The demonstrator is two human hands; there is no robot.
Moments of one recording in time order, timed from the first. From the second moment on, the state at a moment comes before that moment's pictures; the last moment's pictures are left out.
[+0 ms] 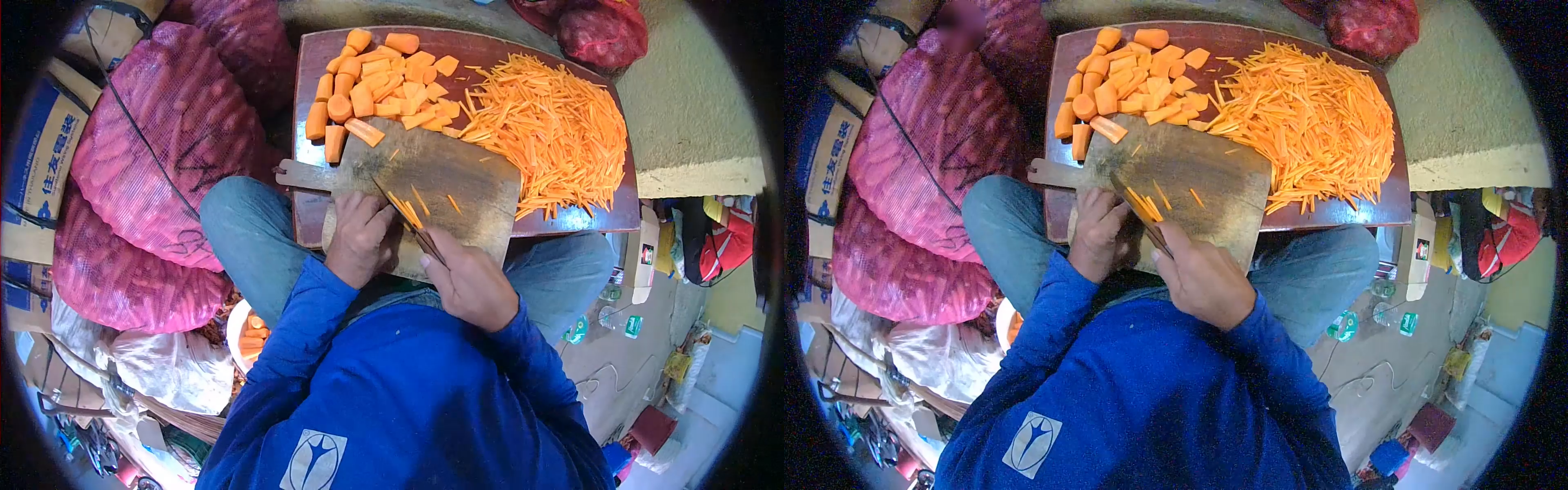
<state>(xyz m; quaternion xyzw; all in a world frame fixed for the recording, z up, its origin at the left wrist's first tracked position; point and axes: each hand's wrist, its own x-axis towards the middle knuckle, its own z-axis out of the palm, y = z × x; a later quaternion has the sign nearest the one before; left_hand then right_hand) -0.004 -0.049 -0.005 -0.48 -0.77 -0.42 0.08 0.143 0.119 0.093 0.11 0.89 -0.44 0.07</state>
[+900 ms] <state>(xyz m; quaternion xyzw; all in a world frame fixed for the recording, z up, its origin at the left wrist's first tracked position) -0.002 -0.048 -0.007 -0.49 -0.78 -0.38 0.10 0.143 0.121 0.084 0.11 0.86 -0.49 0.05</state>
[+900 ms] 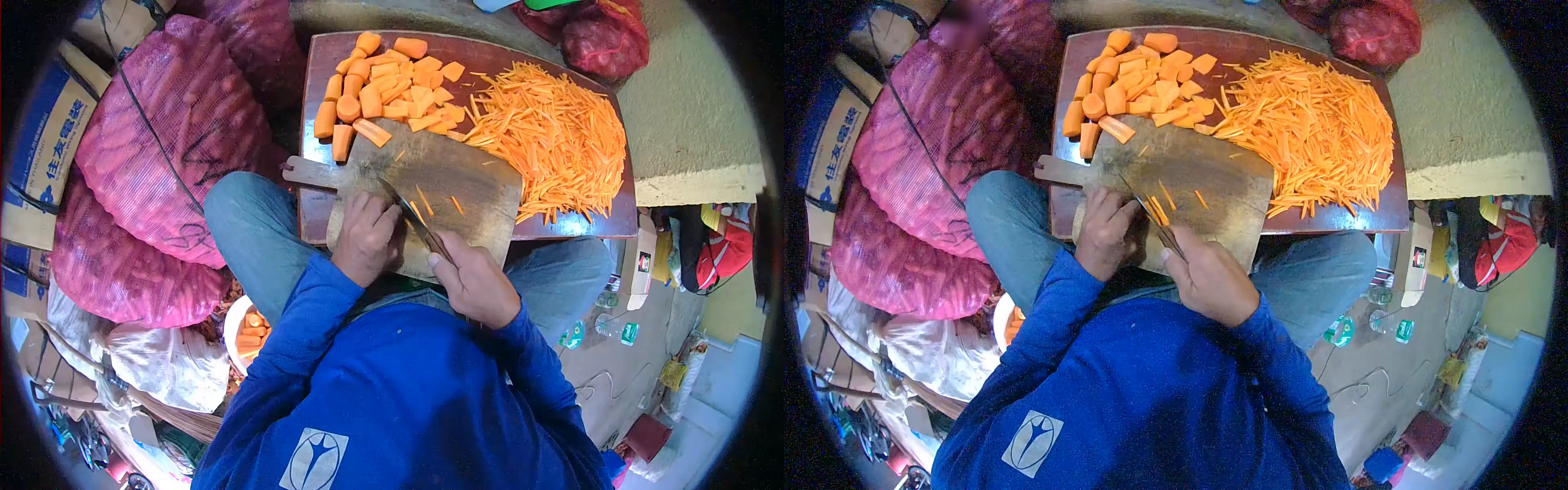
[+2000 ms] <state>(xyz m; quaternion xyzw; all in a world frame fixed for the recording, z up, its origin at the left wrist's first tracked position) -0.009 -0.047 -0.006 -0.34 -0.79 -0.51 0.09 0.173 0.163 0.083 0.13 0.87 -0.48 0.03</state>
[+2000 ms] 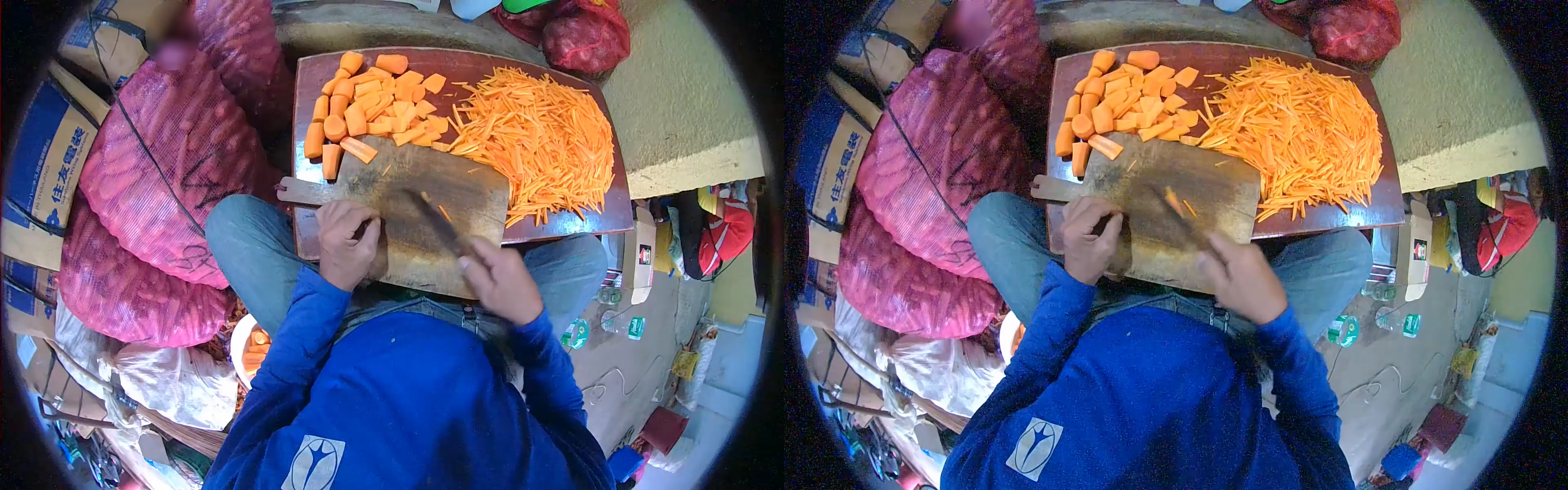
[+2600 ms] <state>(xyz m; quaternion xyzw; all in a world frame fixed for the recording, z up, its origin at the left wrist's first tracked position) -0.008 0.029 0.049 -0.50 -0.75 -0.42 0.10 0.164 0.262 0.039 0.12 0.94 -0.13 -0.28</state>
